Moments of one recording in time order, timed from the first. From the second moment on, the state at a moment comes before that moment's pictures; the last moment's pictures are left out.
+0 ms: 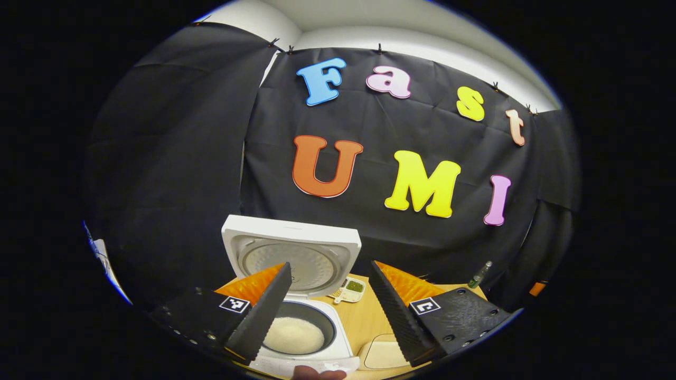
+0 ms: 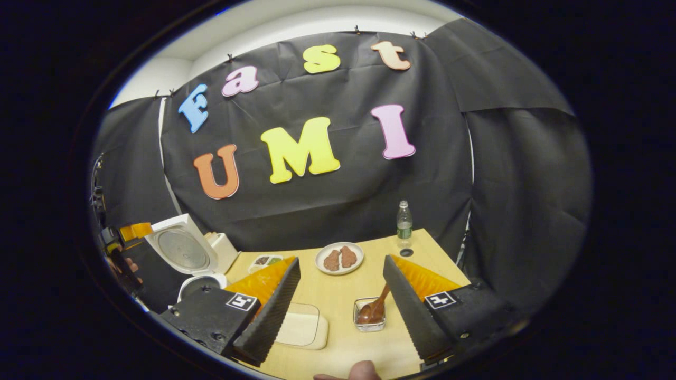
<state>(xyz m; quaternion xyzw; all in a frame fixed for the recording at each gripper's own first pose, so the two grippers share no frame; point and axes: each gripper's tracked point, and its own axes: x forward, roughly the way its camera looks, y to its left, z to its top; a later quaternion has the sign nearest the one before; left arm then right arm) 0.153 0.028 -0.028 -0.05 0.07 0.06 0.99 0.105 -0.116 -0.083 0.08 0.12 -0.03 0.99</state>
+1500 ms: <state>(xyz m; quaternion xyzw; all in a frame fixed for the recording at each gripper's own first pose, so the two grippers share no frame) 0.156 -0.082 -0.064 -0.03 0.11 0.04 0.99 0.257 -0.191 -0.319 0.21 0.34 0.05 0.92</state>
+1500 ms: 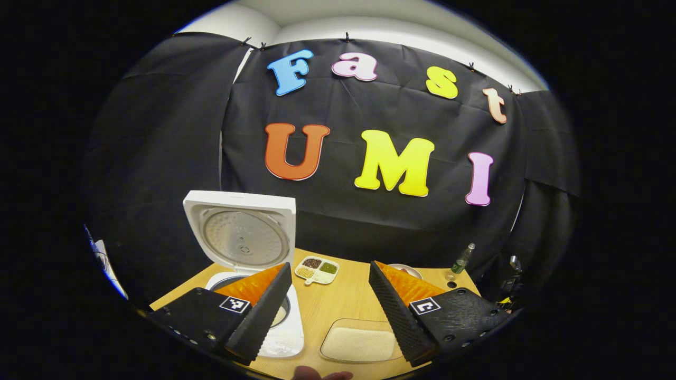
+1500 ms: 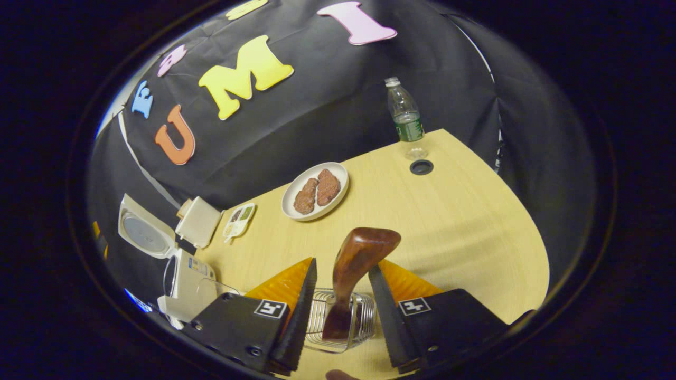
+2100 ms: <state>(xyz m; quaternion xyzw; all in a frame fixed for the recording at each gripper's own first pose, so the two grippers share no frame) 0.143 -0.072 -0.061 -0.03 0.10 0.02 0.99 0.228 -0.182 -0.287 0.20 0.32 0.02 0.93</state>
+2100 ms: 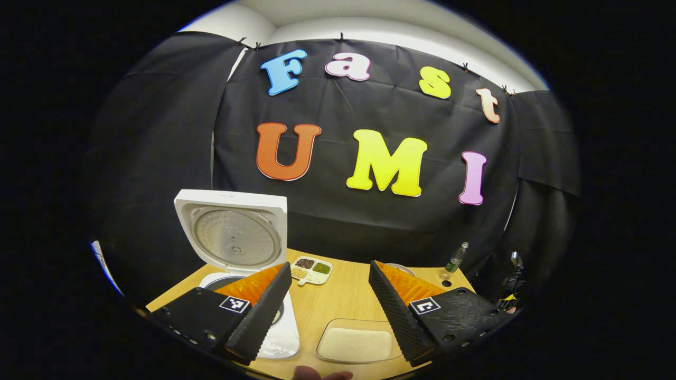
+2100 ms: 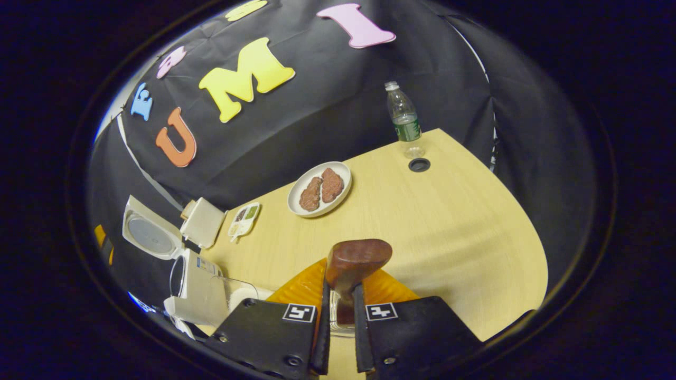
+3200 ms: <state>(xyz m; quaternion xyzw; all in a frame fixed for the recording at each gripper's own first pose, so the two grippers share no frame) 0.040 0.067 -0.050 -0.02 0.06 0.01 1.00 0.167 0.038 -0.247 -0.05 0.27 0.04 0.96</state>
